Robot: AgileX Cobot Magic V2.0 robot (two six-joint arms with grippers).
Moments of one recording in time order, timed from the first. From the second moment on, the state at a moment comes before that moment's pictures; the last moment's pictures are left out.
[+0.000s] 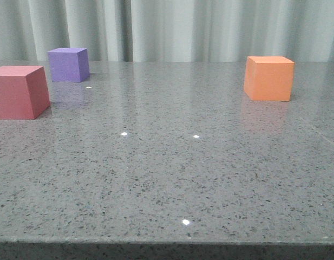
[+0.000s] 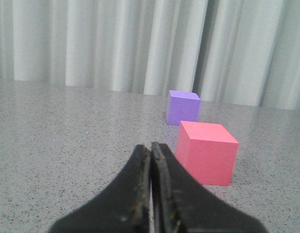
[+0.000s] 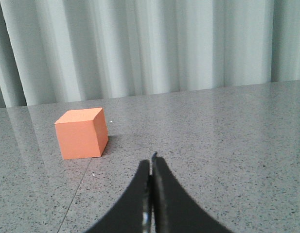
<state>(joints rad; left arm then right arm) -0.09 0.00 0.00 0.00 0.01 -0.16 -0.03 -0.01 0.03 -0.09 -0.04 0.21</state>
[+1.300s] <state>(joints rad) -0.09 0.00 0.00 0.00 0.01 -0.16 -0.03 0.53 -0.75 0.00 0.85 0.21</state>
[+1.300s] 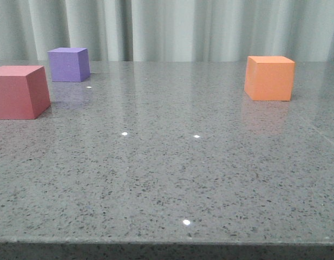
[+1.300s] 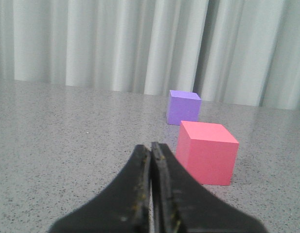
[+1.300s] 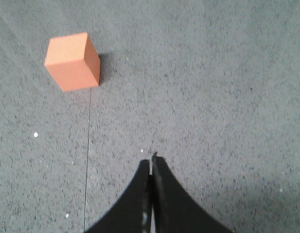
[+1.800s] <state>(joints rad) -0.09 0.00 0.00 0.00 0.01 -0.16 -0.03 0.53 -0.75 0.02 0.94 0.21</state>
